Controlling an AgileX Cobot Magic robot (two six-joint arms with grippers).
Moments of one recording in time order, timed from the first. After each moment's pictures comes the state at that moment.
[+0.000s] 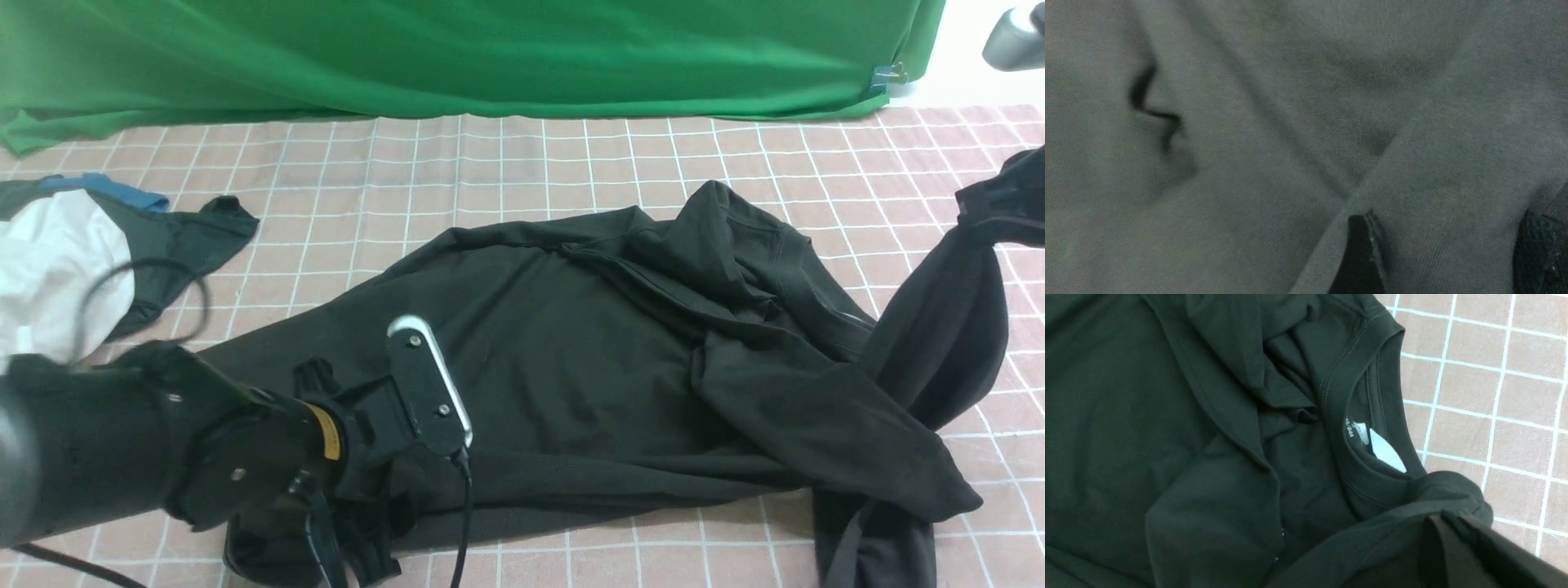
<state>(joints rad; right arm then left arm) -0.03 1.42 -1.14 0.26 0.87 -0.30 -0.51 1.54 -0.62 0.11 0.27 0.58</state>
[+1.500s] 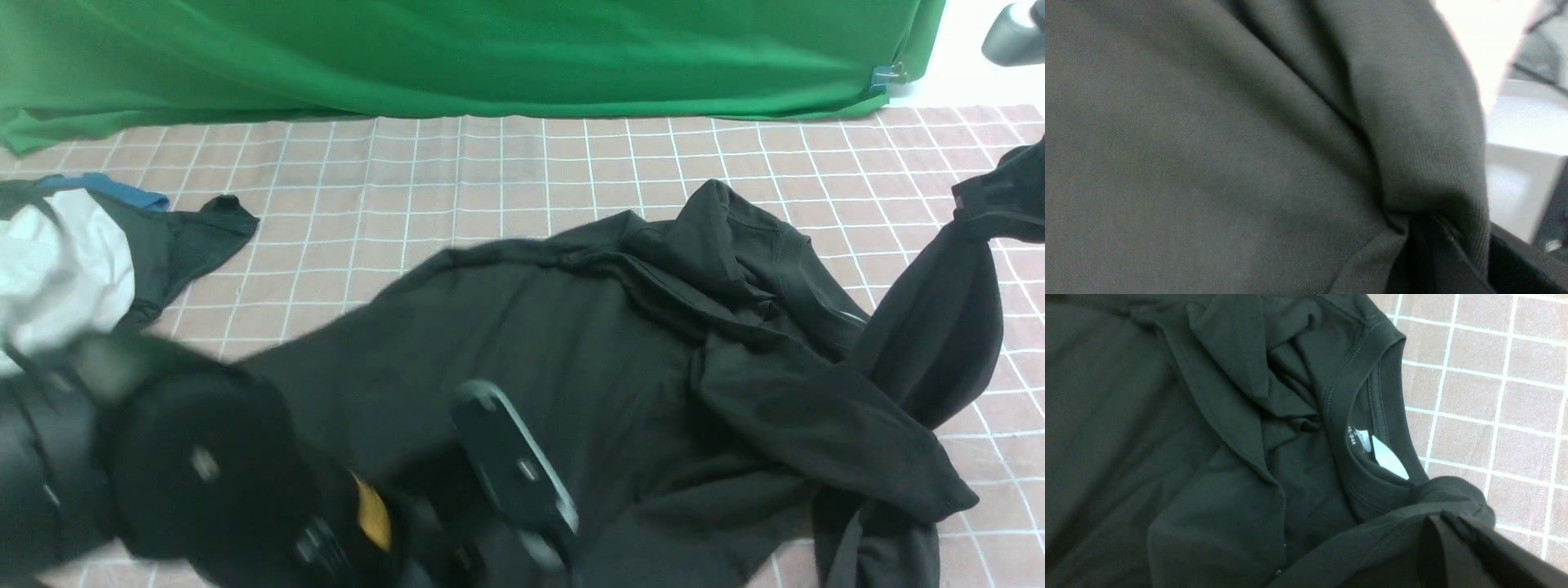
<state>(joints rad) -0.03 1.42 -1.14 0.27 0.85 -0.30 -0.83 1.30 -0.75 -0.48 0.82 0.55</state>
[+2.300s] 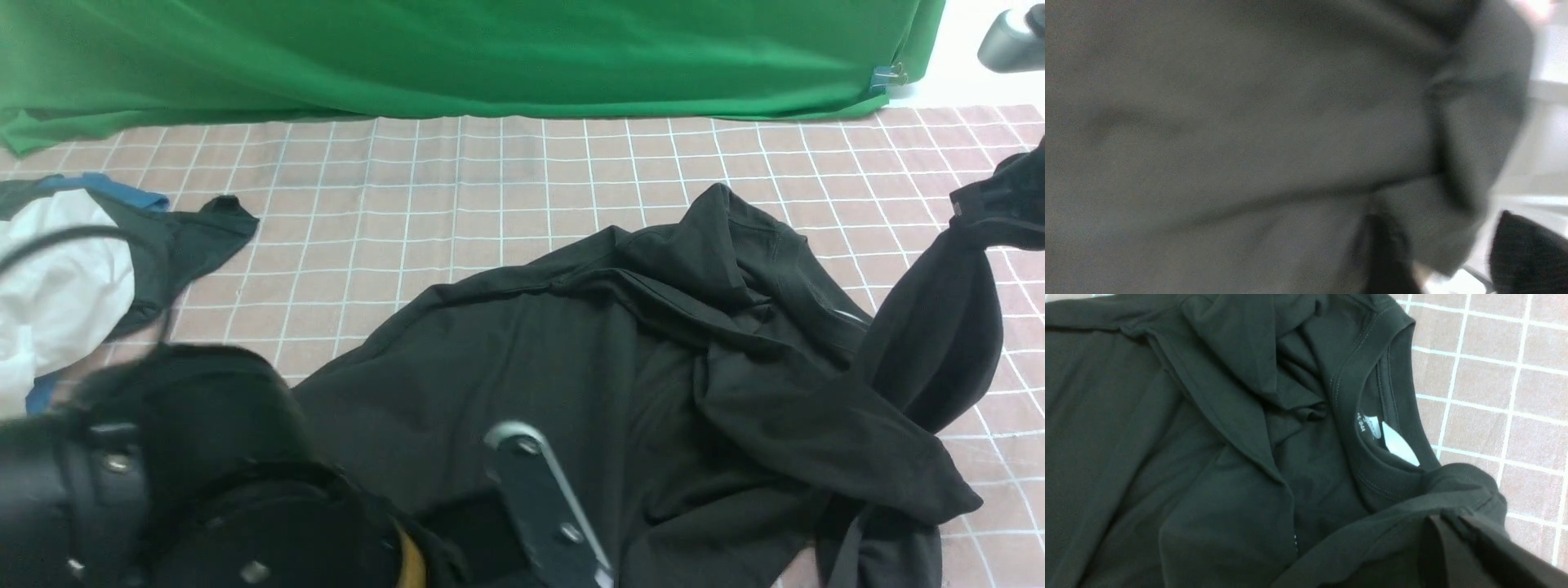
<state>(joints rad) -0.03 1.42 -1.14 0.29 0.89 -0.31 -0.93 1.30 -0.84 -0.09 1.00 0.17</state>
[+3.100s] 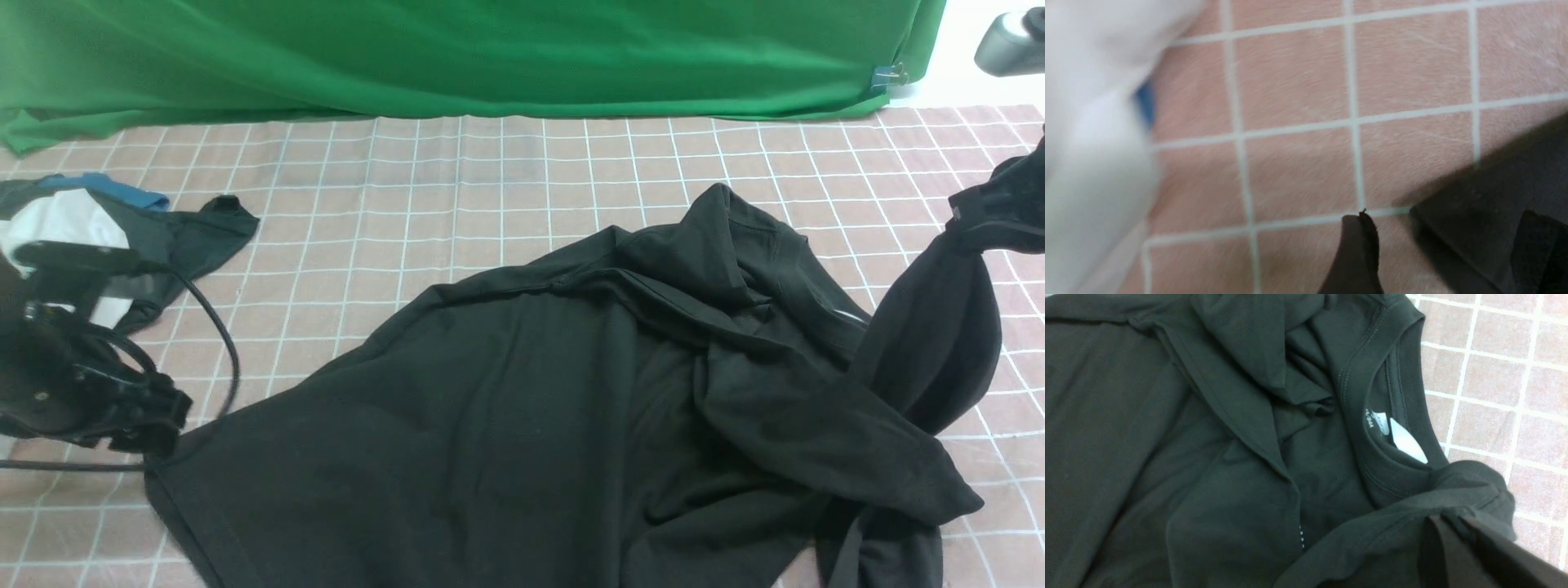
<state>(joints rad) -0.03 1.42 -1.14 0.31 0.89 -0.34 0.16 1.56 -0.83 -0.03 0.69 0.34</state>
